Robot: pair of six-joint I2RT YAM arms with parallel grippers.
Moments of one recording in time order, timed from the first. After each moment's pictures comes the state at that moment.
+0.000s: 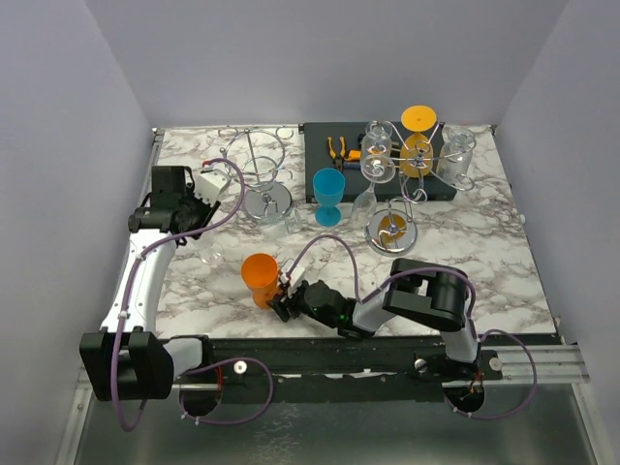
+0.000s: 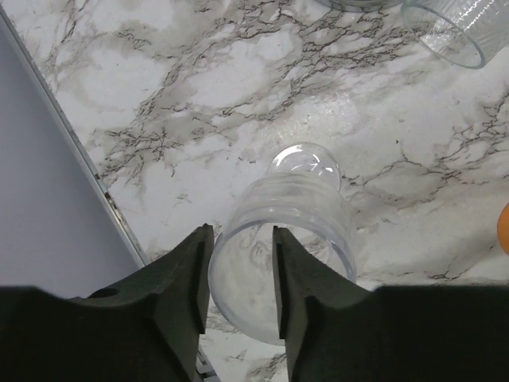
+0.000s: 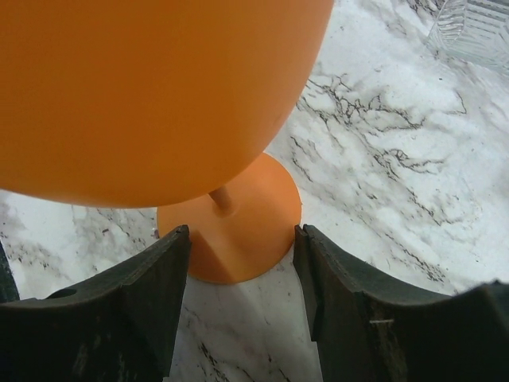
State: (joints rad) left arm 0.02 1.18 1.06 -0.73 0.12 0.60; right arm 1.26 2.01 0.70 1.03 0.23 0.14
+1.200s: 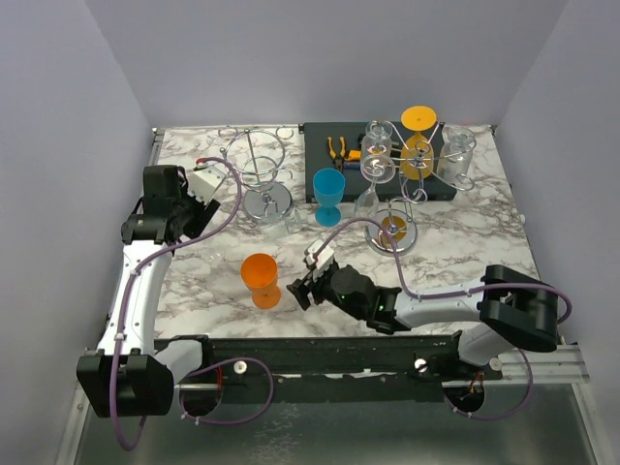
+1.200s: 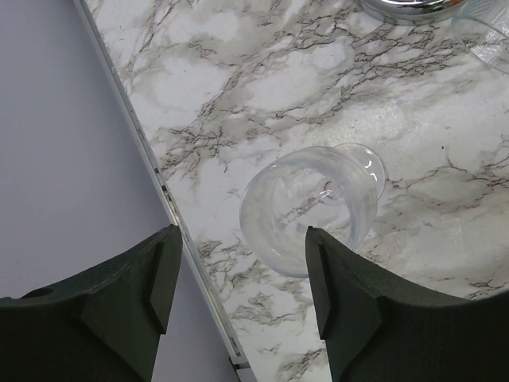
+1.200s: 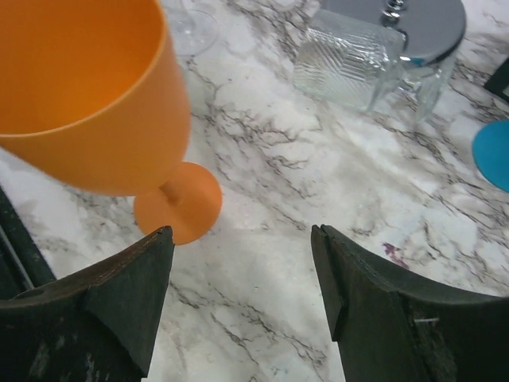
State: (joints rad) left arm 0.03 1.10 1.07 -0.71 0.04 0.65; right arm 1.23 1.51 0.60 0.65 0.33 0.12
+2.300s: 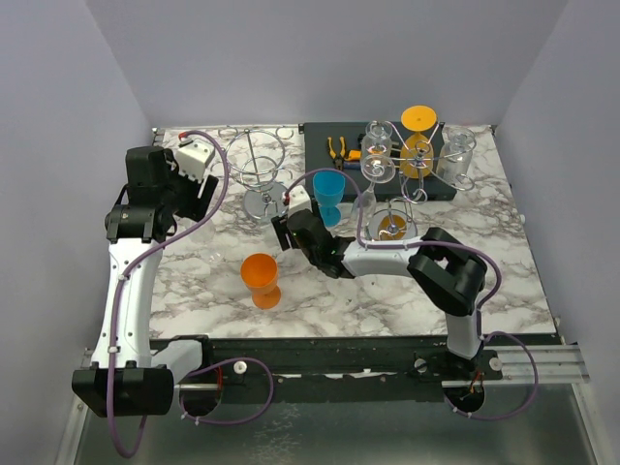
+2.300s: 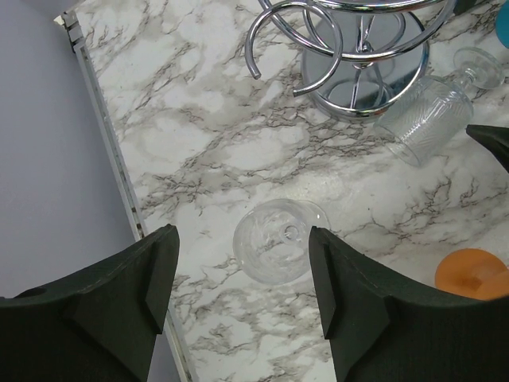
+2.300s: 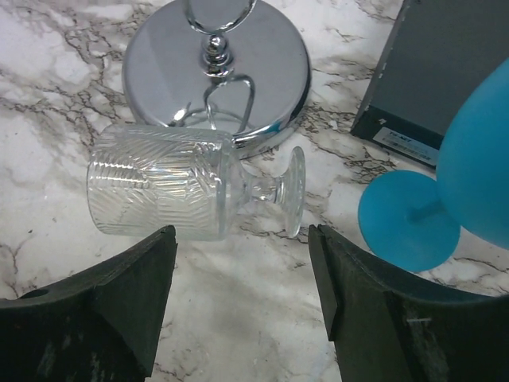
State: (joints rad) left arm 0.03 1.10 1.28 -0.80 0.17 0.45; right arm 1.00 1.95 1.17 0.34 0.50 0.17
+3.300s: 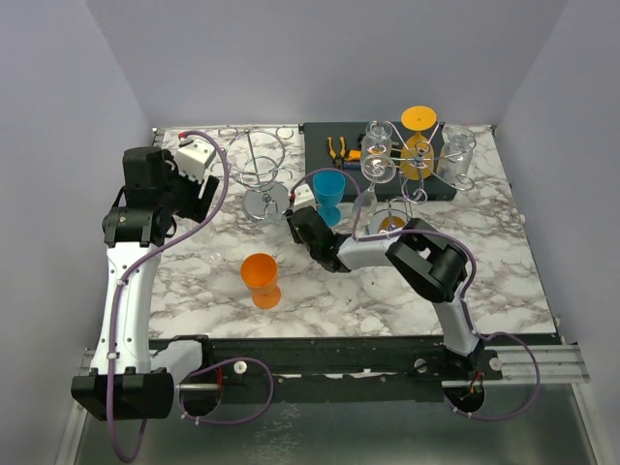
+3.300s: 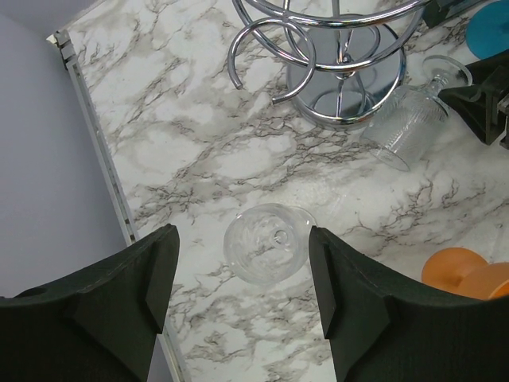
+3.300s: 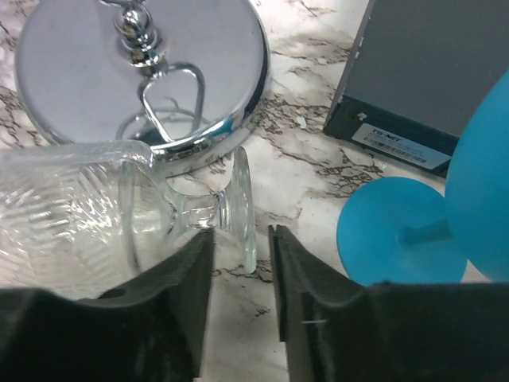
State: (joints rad) left arm 0.03 1.08 1.29 -0.80 0.22 0.45; right arm 0.92 2.10 1.20 0.44 0.50 0.16
